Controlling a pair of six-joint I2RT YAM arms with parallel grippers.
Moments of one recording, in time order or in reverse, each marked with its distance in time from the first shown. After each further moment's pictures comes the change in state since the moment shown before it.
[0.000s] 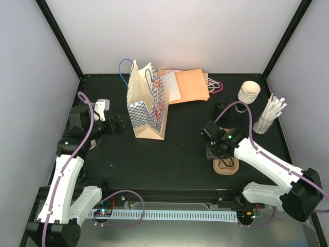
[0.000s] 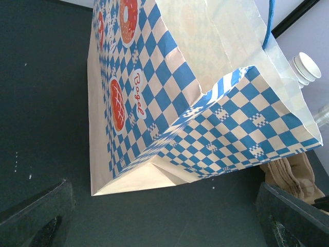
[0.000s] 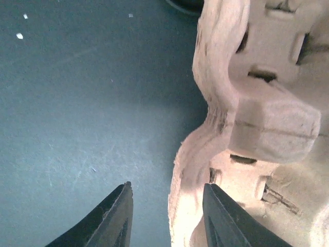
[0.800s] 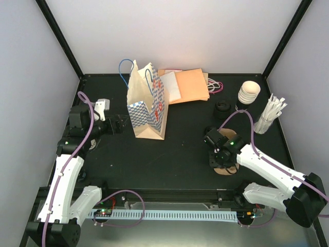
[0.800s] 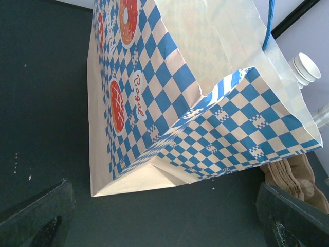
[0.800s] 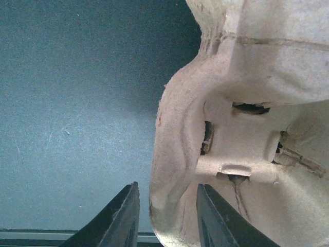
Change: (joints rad) left arm 0.000 0.002 0.000 0.006 0.001 0.000; right arm 0.000 -0.074 -0.138 -0.031 -0.087 0.048
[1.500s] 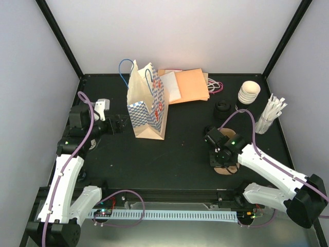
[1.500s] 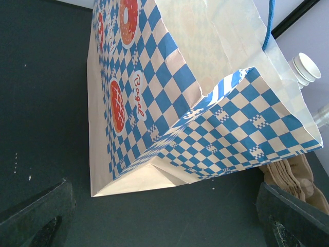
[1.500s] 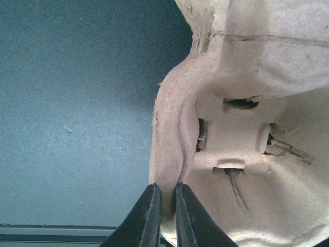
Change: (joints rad) left arm 0.000 0.002 0.000 0.000 0.000 0.000; right arm 0.000 -0.010 0.016 -0.025 0.003 0.001
